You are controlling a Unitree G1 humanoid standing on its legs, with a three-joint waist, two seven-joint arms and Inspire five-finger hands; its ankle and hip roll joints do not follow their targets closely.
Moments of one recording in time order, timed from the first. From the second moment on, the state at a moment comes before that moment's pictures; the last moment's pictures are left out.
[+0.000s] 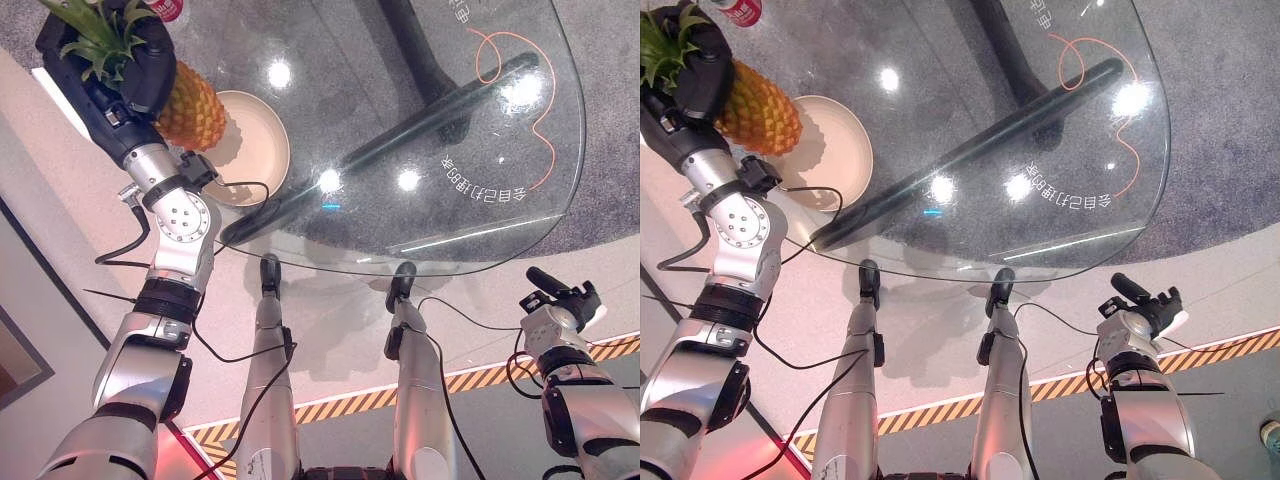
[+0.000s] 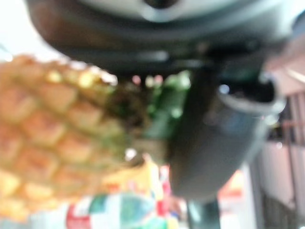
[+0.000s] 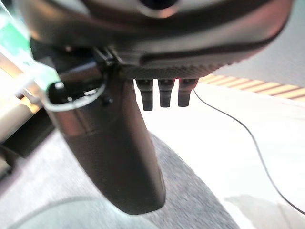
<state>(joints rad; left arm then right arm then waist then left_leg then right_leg) -0.90 0.51 -0.19 0.56 -0.35 -0.62 0.79 -0.67 -0.51 -0.01 1.21 0.88 -0.09 -0.47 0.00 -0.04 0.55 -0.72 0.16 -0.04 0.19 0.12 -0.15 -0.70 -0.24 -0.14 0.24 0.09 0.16</state>
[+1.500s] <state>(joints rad) -0.93 0.52 -0.23 0.66 -0.43 -0.62 0.60 -0.67 -0.46 0.04 1.24 0.88 -0.02 -0.33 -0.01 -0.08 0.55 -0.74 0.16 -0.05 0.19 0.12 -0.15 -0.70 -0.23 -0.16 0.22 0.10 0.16</state>
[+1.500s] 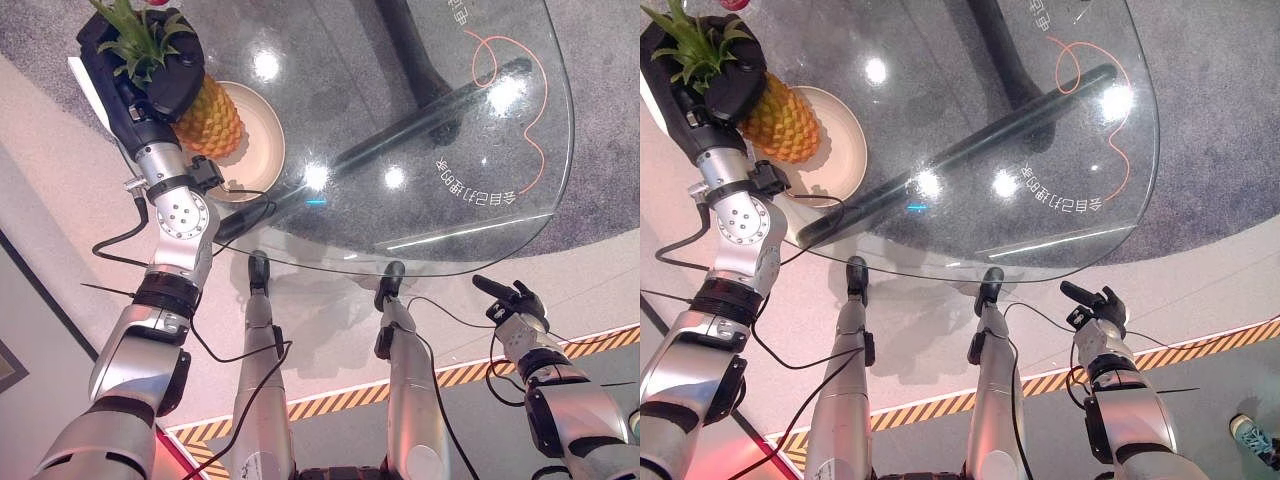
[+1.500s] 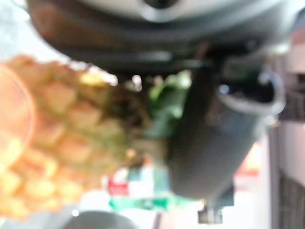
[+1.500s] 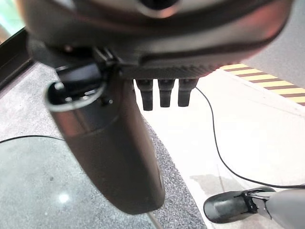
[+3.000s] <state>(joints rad) -0.98 0.53 -0.27 0.75 -0.50 -0.62 0.50 -0.71 -0.45 0.05 1.24 0.88 -0.02 -0.33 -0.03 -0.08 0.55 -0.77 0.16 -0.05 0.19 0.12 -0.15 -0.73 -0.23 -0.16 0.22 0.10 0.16</state>
